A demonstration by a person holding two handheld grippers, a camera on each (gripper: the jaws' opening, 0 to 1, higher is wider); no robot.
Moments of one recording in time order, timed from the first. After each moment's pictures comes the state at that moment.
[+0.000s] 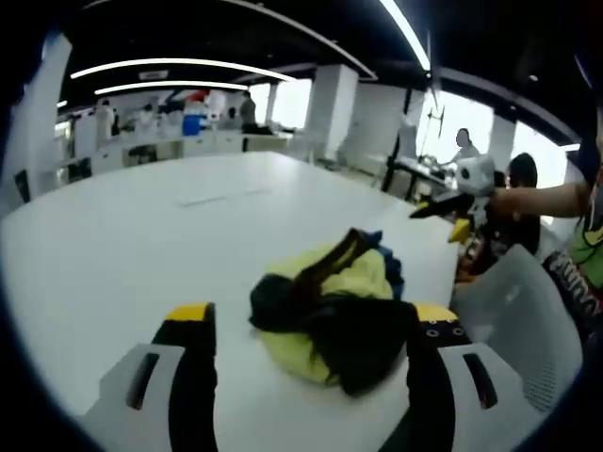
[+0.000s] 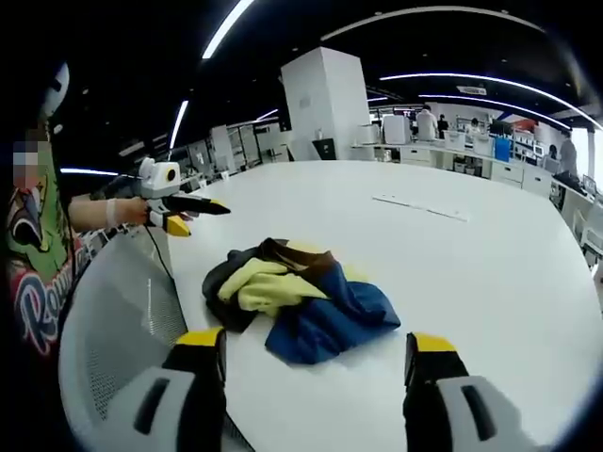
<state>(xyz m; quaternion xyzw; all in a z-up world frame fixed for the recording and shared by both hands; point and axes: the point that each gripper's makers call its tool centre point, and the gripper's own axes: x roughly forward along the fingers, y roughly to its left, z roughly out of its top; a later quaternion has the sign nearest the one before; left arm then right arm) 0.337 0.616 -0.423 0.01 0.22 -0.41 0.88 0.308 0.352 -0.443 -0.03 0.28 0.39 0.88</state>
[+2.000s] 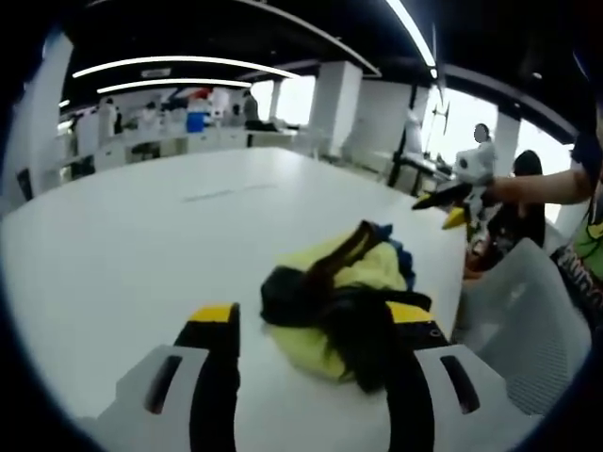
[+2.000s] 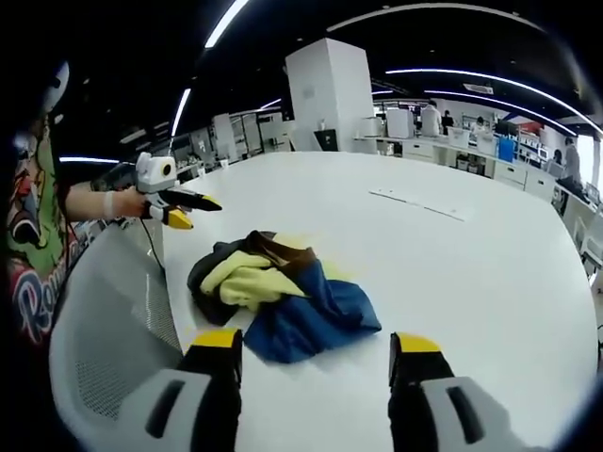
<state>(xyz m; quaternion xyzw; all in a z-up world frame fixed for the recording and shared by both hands) 0.349 0.626 -0.439 0.01 0.23 -0.40 0.88 0.332 0.345 -0.449 -0.06 0.29 0.39 0.87</state>
